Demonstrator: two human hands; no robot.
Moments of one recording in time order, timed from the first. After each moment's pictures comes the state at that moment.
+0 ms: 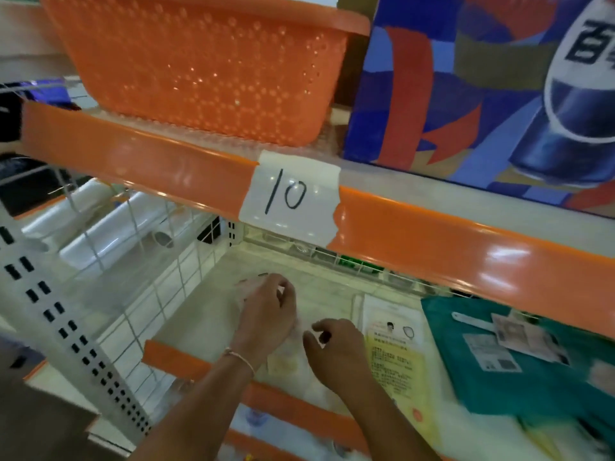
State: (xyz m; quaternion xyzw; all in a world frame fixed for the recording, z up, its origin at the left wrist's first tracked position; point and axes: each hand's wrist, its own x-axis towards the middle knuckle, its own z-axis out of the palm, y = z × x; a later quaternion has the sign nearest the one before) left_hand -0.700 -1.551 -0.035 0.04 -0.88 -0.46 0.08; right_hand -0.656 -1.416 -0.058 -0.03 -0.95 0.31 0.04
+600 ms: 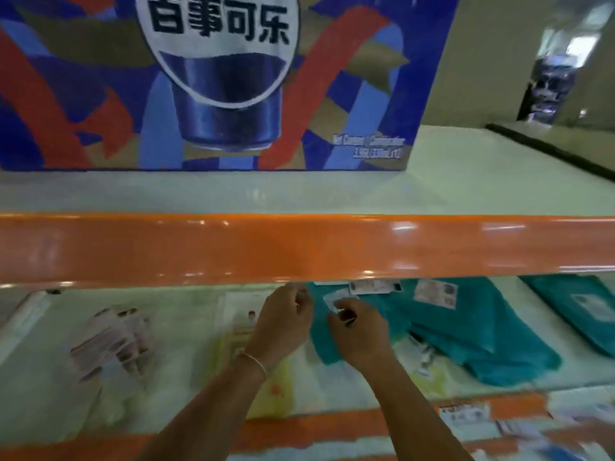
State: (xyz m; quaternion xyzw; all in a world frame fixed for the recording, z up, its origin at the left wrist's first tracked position) left_hand -0.659 -1.309 -0.023 -0.22 -0.86 -0.45 -0.02; right_hand -0.577 -1.188 -0.018 -0.25 -0.89 0.35 0.13
